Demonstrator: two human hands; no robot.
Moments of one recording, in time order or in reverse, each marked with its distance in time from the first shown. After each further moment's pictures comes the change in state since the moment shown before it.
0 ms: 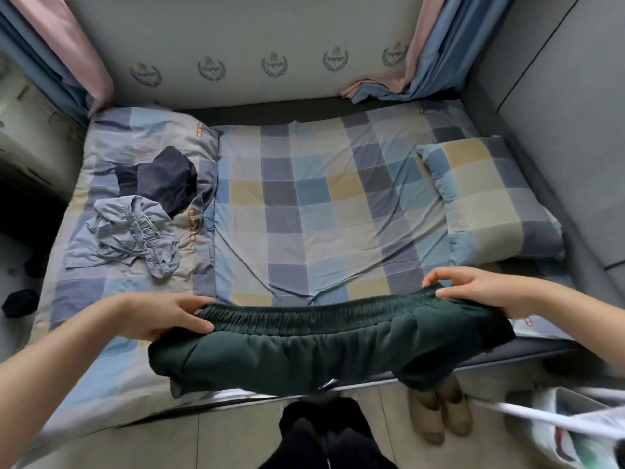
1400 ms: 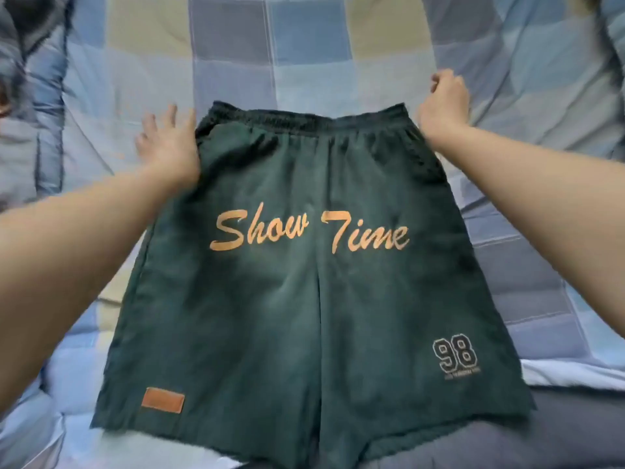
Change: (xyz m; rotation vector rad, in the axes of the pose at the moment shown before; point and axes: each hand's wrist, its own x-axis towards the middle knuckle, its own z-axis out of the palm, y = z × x) left_hand 0.608 0.055 -0.142 0.737 1.112 0.111; right_hand 0.636 0.076 -0.148 -0.463 1.076 -0.130
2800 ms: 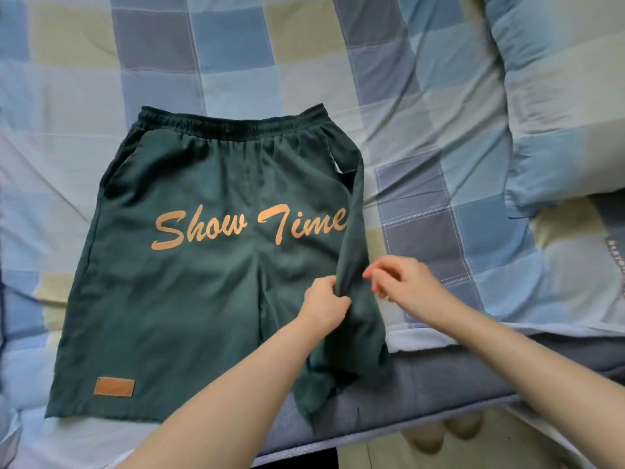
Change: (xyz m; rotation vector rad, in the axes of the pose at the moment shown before) left_hand -0.274 0.240 0.086 -0.871 -0.754 -0.049; right_hand -0.230 0.148 -0.096 0.238 -0.645 0.020
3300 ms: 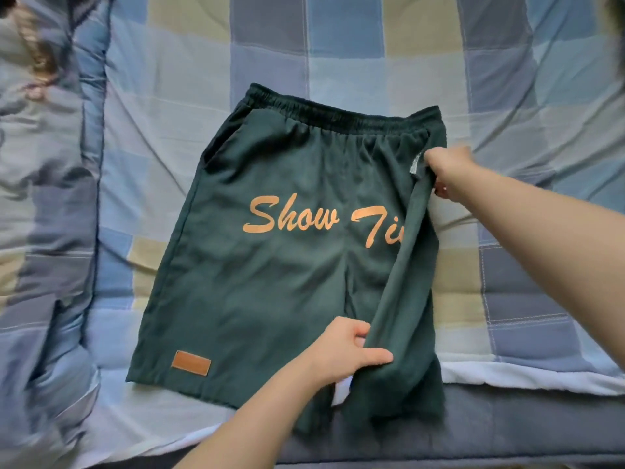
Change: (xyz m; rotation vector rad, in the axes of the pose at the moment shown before) left_hand -0.052 -0.086 -0.096 -0.356 -0.355 0.013; right_hand 0.211 -0.120 0.018 0.261 0.367 0.377
